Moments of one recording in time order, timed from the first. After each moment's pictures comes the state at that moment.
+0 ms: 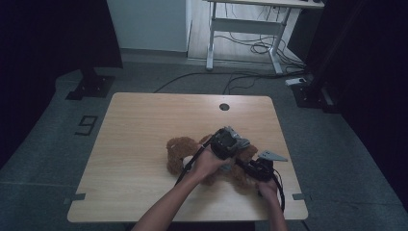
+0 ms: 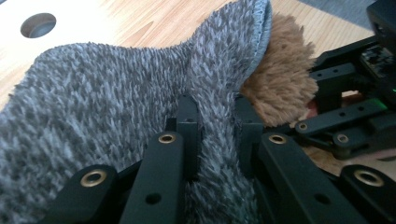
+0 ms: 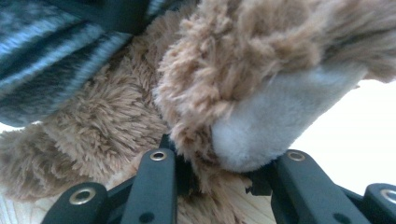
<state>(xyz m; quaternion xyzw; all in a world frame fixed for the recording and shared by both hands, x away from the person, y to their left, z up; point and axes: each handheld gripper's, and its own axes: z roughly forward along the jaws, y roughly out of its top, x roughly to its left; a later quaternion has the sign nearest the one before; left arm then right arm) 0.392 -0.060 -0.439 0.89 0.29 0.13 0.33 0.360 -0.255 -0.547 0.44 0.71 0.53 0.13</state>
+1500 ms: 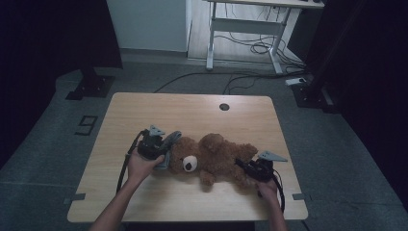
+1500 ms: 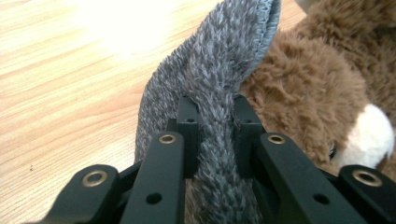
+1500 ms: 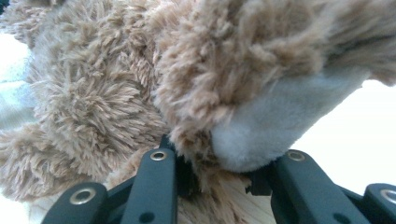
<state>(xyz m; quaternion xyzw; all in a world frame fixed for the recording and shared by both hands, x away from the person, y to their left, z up) 0.379 0.148 -0.445 0.81 0.44 0.17 0.36 0.359 -0.255 -0.549 0.44 0.71 0.53 0.12</state>
